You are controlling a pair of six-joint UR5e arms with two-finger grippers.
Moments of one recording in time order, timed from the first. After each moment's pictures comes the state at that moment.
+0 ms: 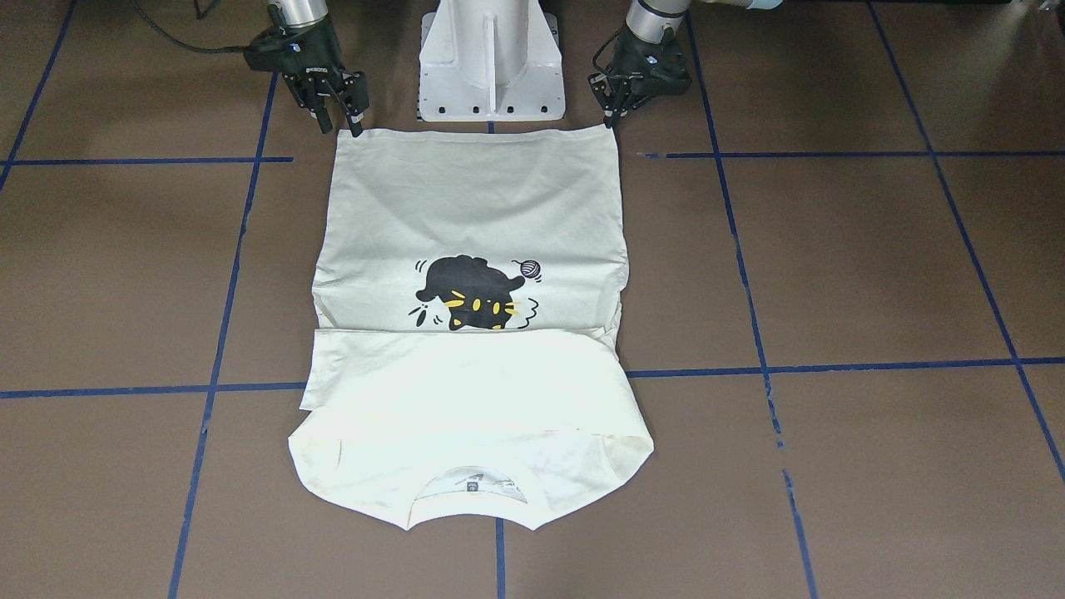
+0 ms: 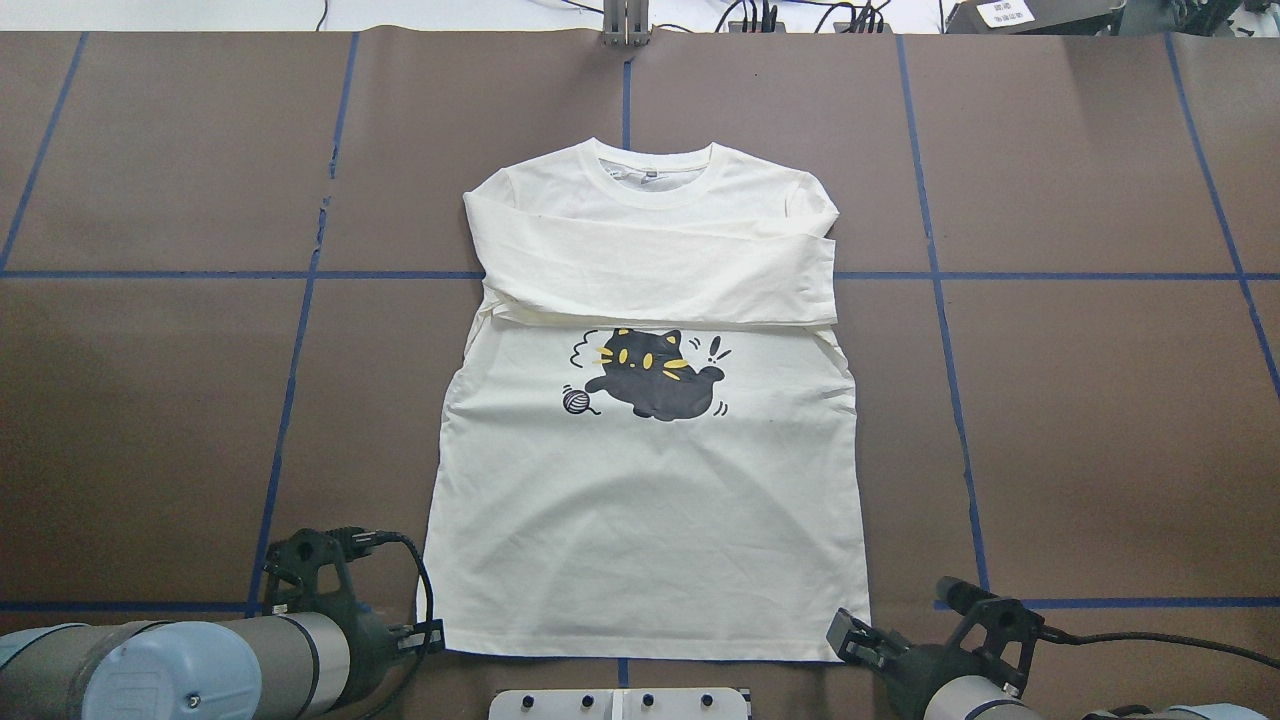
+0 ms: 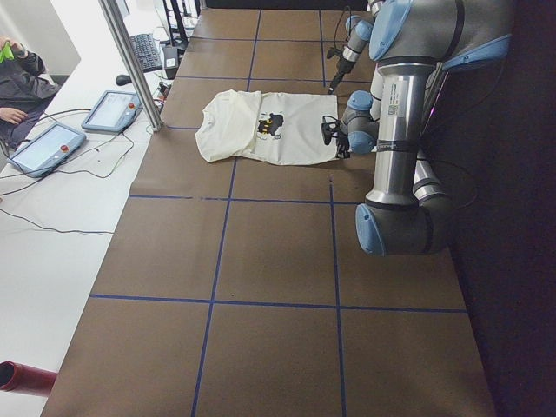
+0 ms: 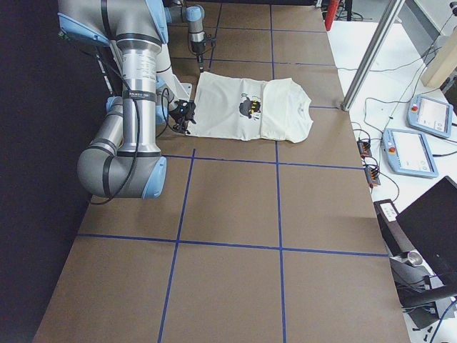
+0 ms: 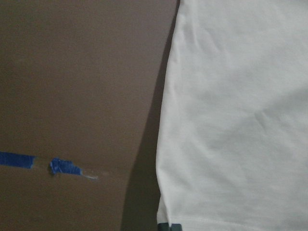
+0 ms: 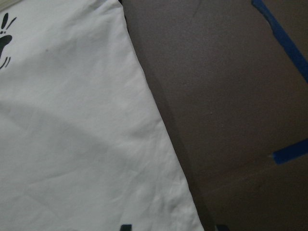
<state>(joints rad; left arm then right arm) -0.07 -1.66 -2.14 -1.89 -1.53 -1.70 -0.13 -1.66 2.16 -1.24 1.09 2.07</state>
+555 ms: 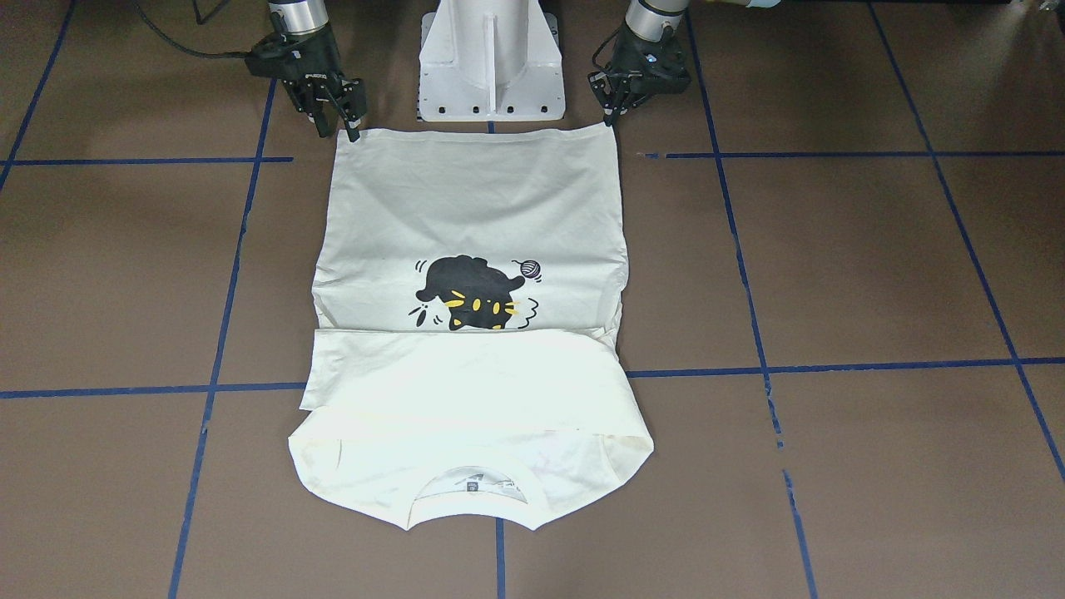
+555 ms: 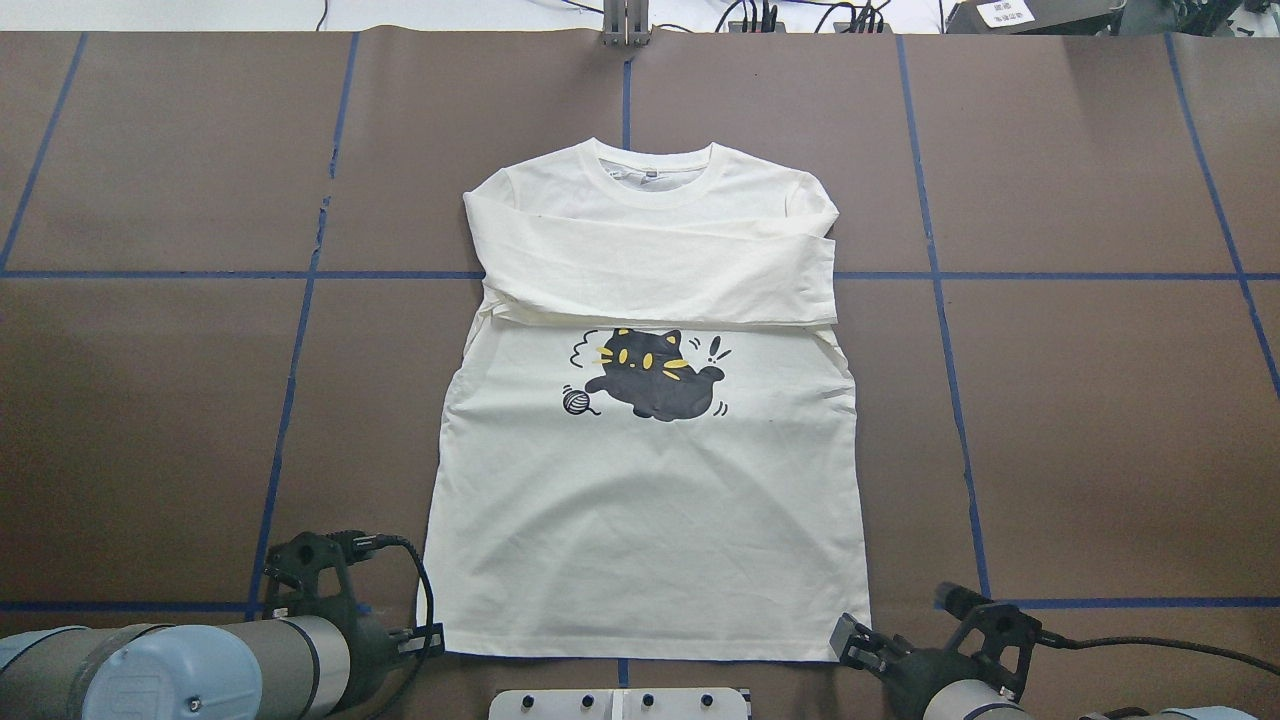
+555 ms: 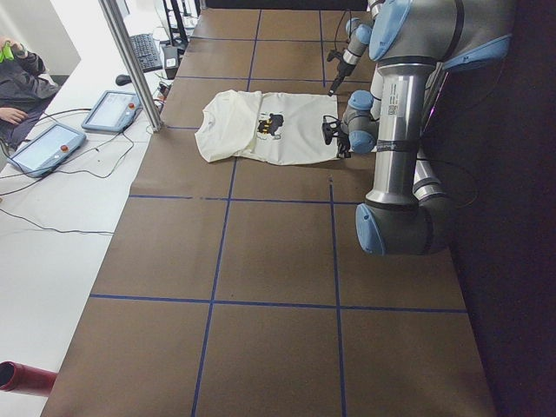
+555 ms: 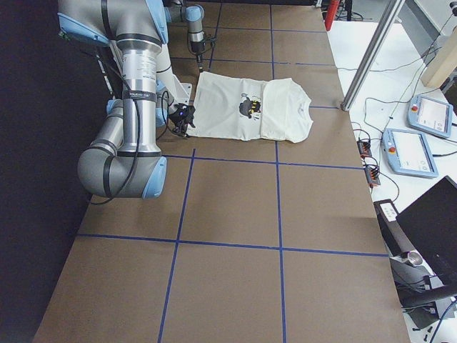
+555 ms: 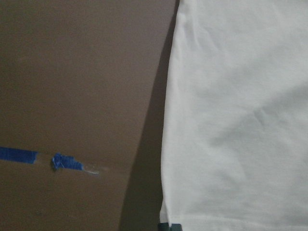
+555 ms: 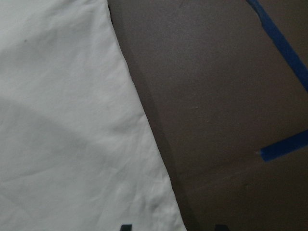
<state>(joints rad) -0.07 -1.66 -2.14 -1.89 -1.53 -1.70 -0.14 -1.66 2.14 -1.25 1.09 2.08</state>
